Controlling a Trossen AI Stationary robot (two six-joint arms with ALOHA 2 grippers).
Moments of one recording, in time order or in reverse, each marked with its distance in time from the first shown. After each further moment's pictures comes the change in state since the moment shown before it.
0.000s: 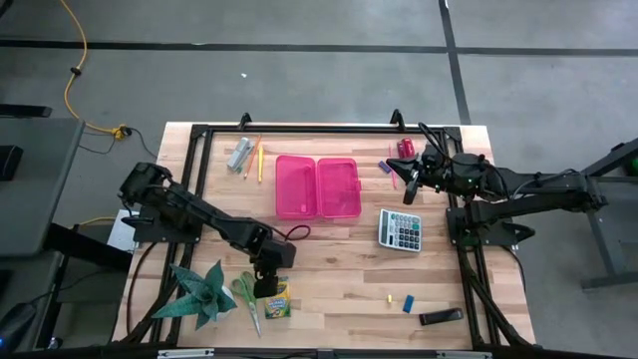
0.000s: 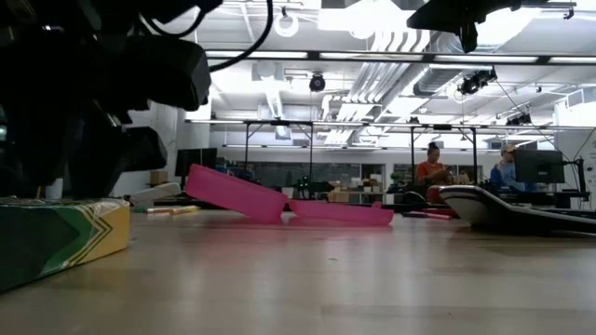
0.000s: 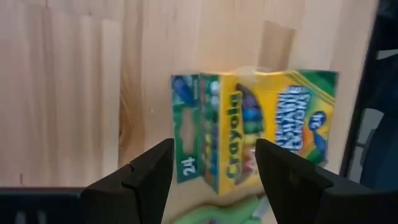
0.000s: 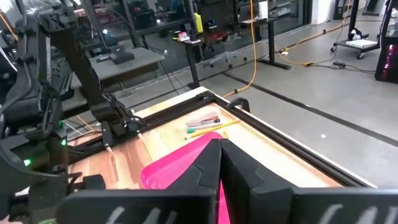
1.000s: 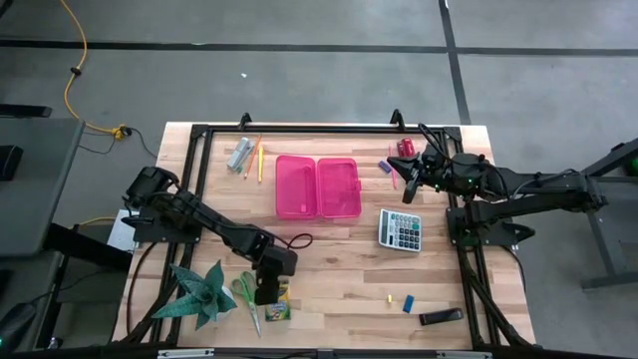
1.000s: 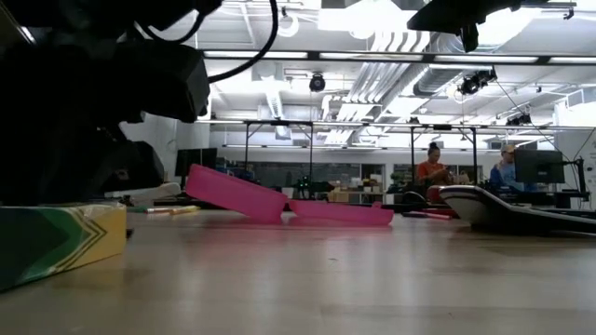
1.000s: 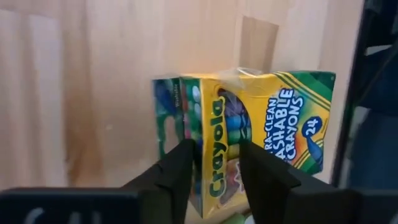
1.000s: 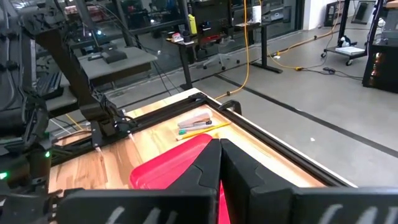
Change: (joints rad) left arm -0.037 0.064 -0.011 0.118 0.055 -0.023; right arm 0.000 0.000 0.000 0.000 0.031 -0.033
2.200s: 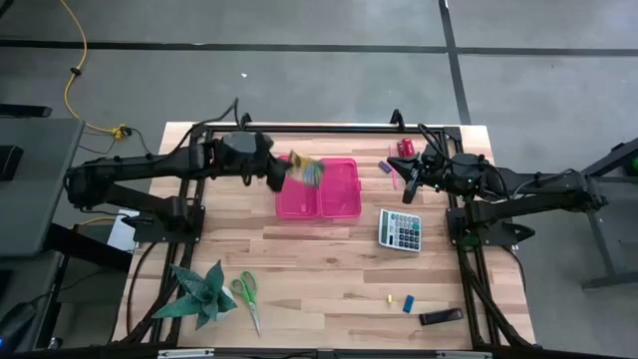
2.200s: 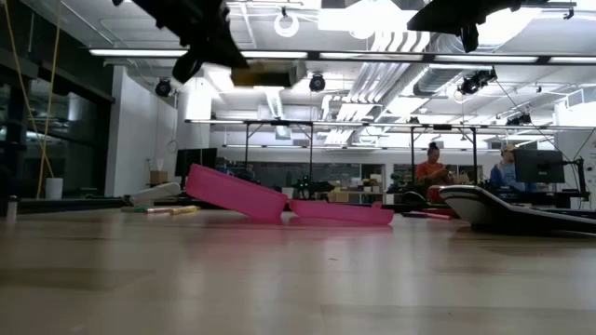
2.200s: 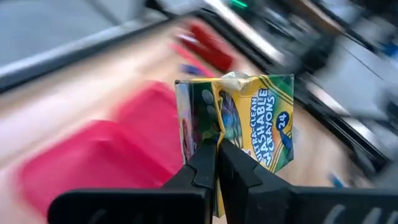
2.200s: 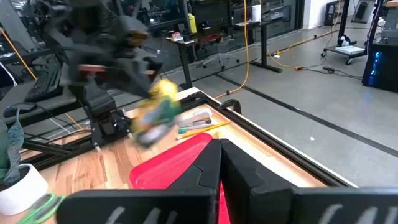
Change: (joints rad) left arm 0.661 -0.617 0.012 -0.002 -0.494 -0.016; right arm 0.000 0.000 0.000 -0.004 0.000 0.004
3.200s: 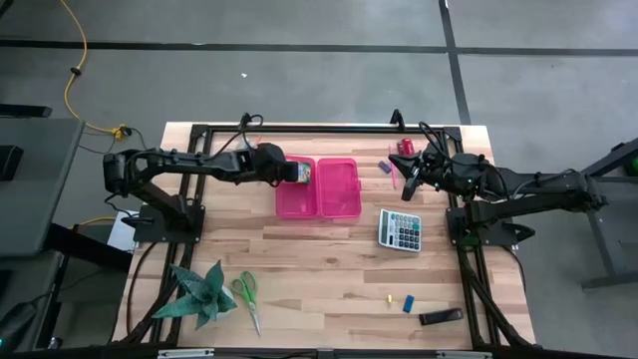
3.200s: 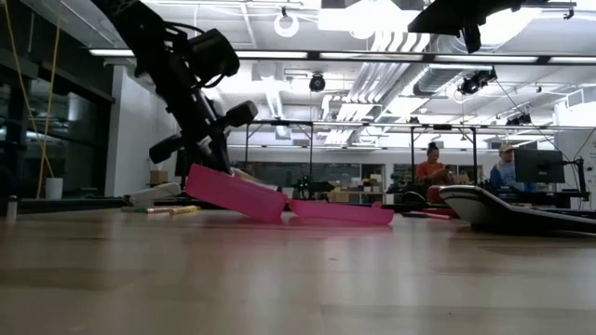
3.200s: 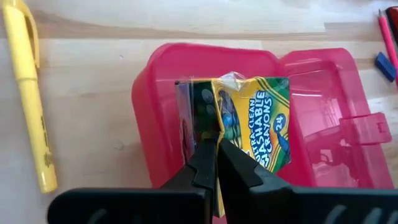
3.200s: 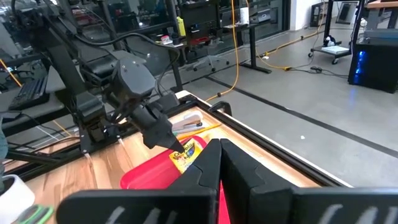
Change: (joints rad) left arm 0.105 0.334 -0.151 0.090 -0.123 -0.429; right arm 0.000 0.000 0.000 0.000 0.049 0.016
